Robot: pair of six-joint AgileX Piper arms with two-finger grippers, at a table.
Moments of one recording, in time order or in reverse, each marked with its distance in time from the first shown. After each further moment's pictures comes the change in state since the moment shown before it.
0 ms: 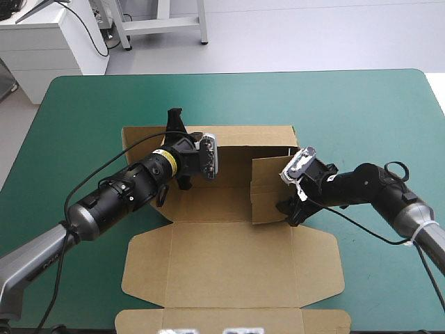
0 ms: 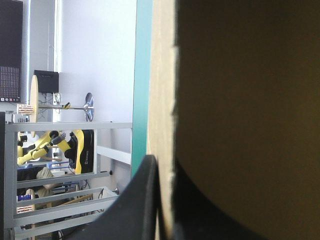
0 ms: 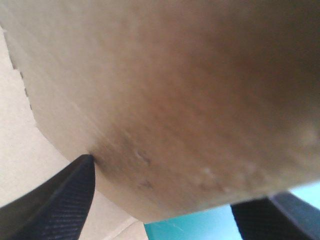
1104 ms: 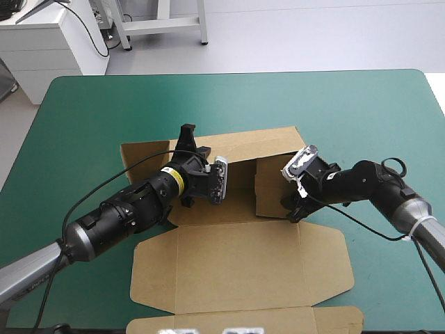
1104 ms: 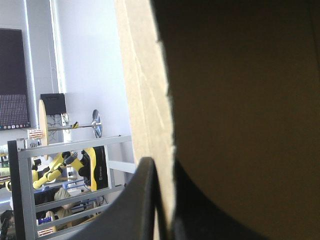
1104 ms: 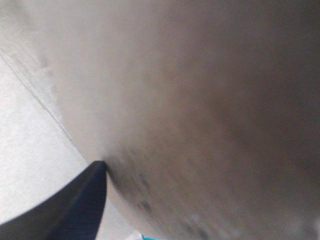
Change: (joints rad) left arm -0.153 -0.051 0.069 0.099 0.090 -0.026; right arm 0.004 0.038 -0.019 -0.069 0.015 0.083
